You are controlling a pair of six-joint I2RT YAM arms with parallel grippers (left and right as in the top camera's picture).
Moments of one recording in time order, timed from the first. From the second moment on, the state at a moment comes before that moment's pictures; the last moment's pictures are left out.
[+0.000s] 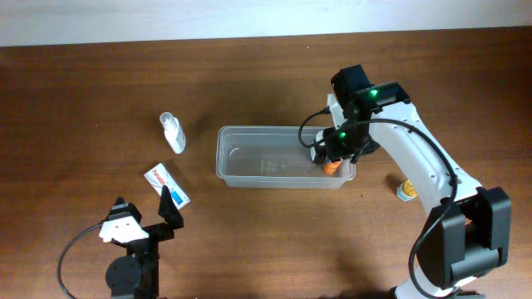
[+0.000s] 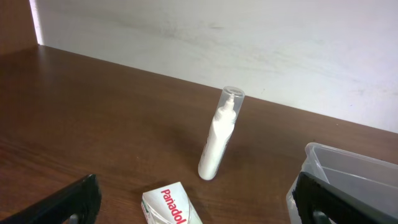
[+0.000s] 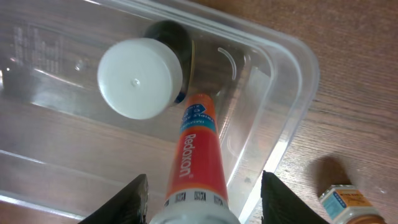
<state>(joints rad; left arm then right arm) 0.05 0.03 0.01 -0.08 -0.06 -0.23 0.26 1.80 1.50 -1.16 -0.05 0.05</state>
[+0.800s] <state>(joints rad) 0.05 0.03 0.01 -0.08 -0.06 -0.23 0.15 1.80 2.05 -1.46 -0.05 0.06</state>
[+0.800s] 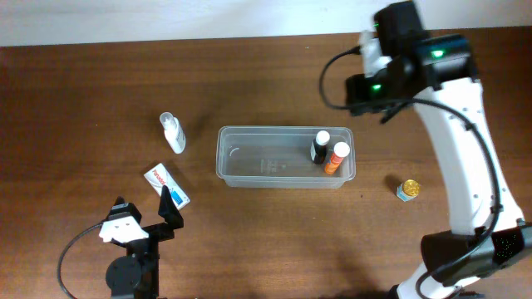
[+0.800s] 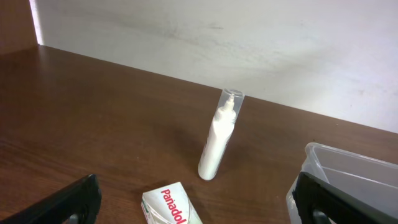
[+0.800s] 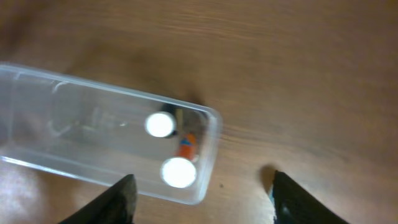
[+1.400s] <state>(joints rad) 0.05 0.03 0.01 -0.08 -0.06 -0.23 -0.19 1.80 2.05 -1.48 -0.04 0.06</state>
